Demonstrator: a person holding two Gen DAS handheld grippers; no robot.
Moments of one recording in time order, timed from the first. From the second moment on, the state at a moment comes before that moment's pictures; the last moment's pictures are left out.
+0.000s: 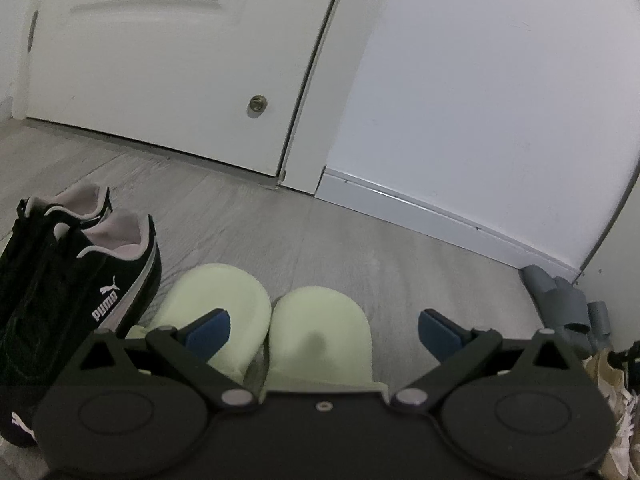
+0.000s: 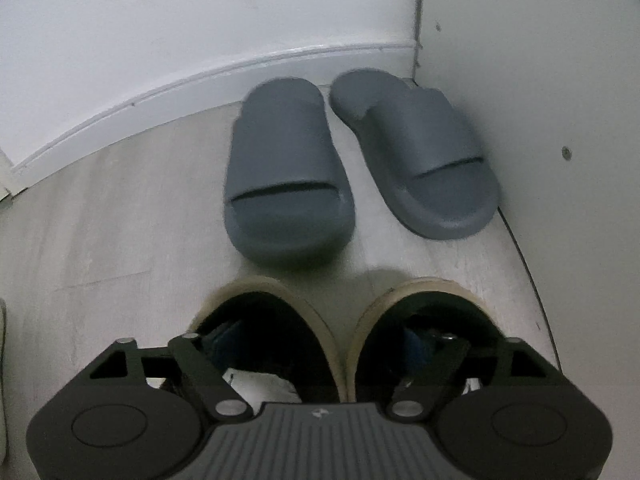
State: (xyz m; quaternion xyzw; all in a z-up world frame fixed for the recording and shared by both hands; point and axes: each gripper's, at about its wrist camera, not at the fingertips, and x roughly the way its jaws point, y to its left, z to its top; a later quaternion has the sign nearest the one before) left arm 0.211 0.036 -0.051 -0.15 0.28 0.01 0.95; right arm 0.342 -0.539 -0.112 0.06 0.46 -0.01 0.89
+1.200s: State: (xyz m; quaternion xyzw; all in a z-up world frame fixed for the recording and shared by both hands) left arm 0.191 0.052 -0.033 -0.24 0.23 0.00 0.94; right arm 0.238 -0.472 -0.161 0.01 0.48 -0.12 0.87
